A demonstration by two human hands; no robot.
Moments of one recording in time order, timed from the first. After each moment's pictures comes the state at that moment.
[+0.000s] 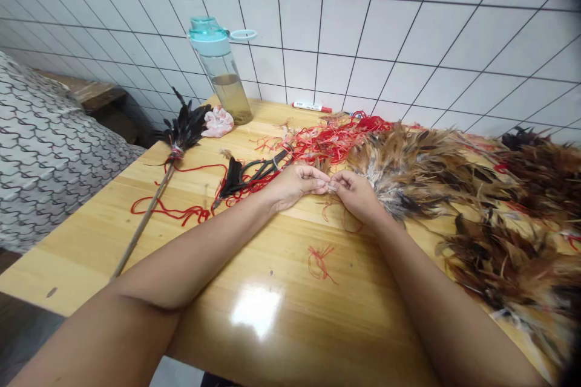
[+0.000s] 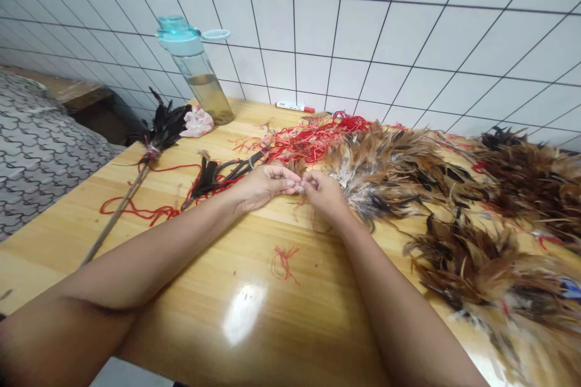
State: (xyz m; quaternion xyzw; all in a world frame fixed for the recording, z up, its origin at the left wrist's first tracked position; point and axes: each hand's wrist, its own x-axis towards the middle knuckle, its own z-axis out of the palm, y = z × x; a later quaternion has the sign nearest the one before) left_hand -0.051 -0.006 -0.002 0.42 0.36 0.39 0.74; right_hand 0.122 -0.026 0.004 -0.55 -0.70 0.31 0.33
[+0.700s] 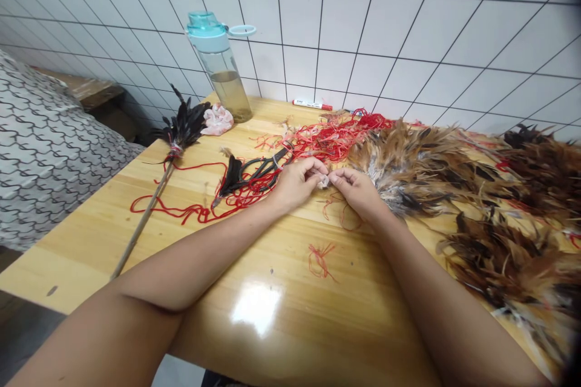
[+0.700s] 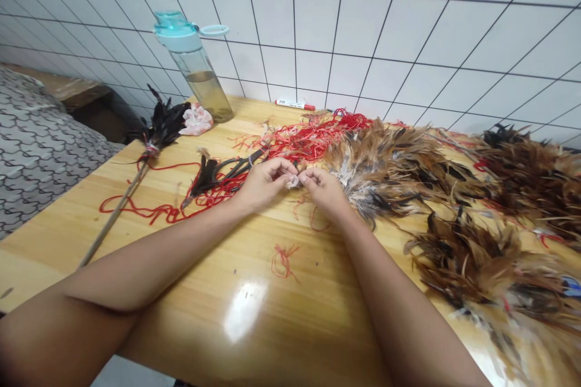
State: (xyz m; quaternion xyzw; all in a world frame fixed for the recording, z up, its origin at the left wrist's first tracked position) left_hand -0.048 -0.010 -0.007 0.71 0.42 0.43 0.36; right_hand 0.123 -0.021 -0.007 -0.49 -0.66 0.41 0.40
